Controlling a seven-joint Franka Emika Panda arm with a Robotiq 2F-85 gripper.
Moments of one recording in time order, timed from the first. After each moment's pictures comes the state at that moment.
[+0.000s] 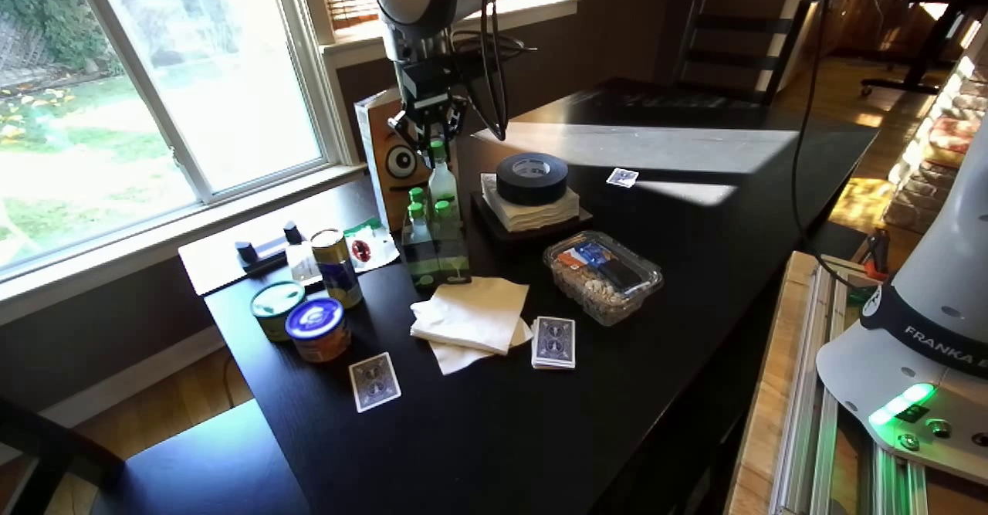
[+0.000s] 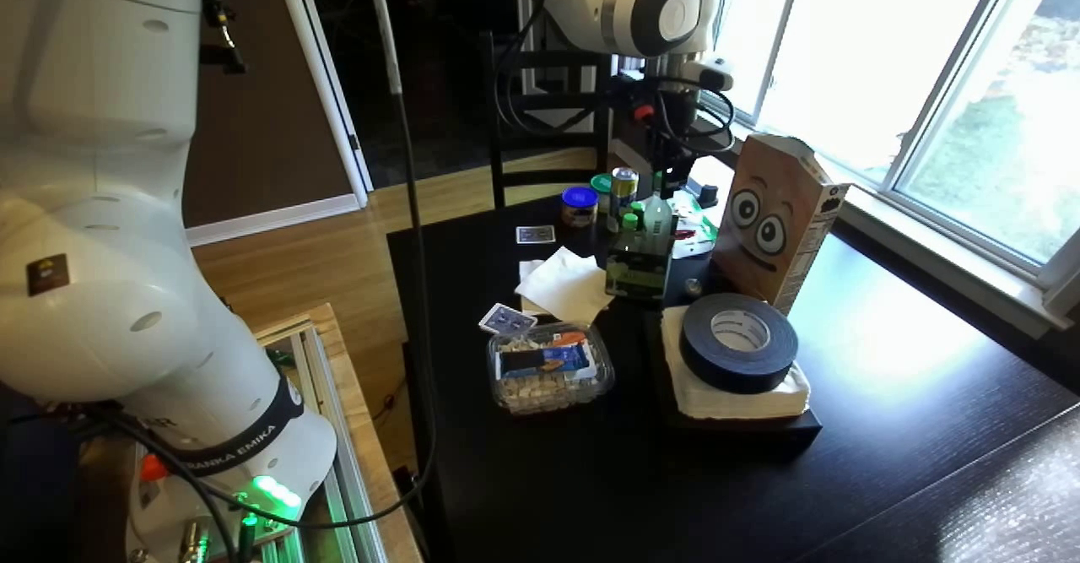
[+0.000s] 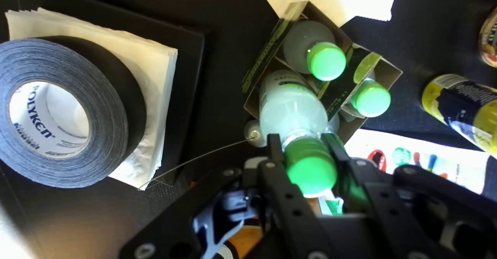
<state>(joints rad) 0.13 0.47 -0.05 -1.73 -0.10 2.20 0.47</state>
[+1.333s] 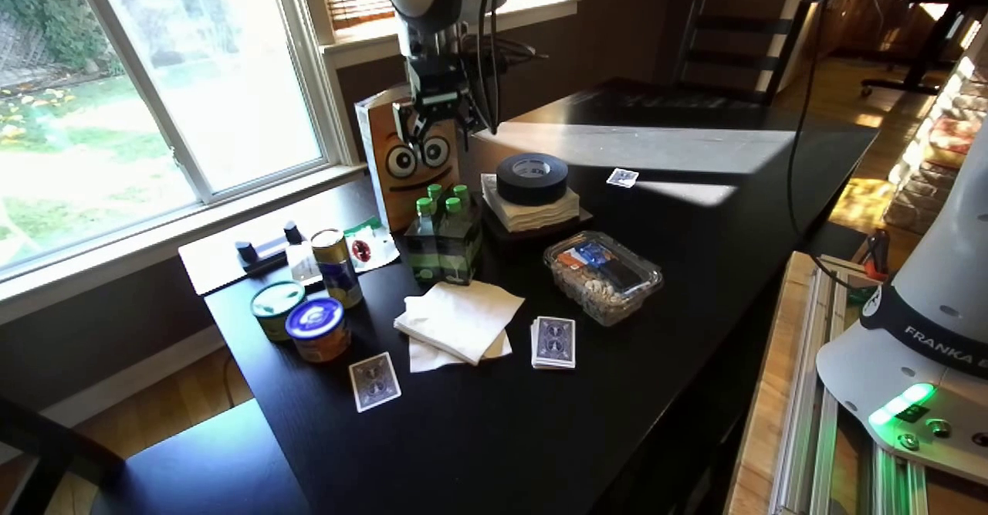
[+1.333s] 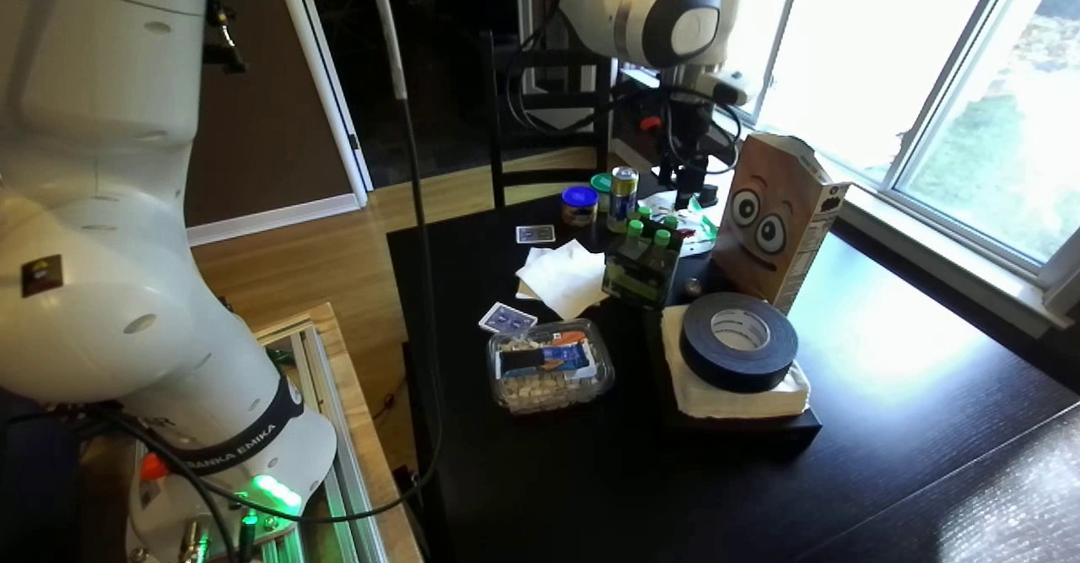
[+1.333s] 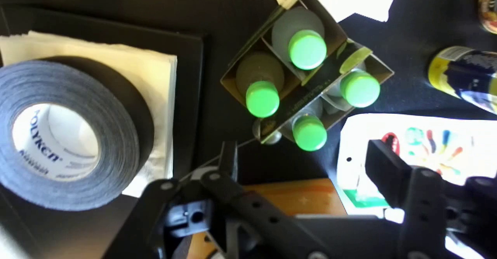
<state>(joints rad) 0.10 0.47 -0.07 -1.73 -0.02 2.23 0.48</state>
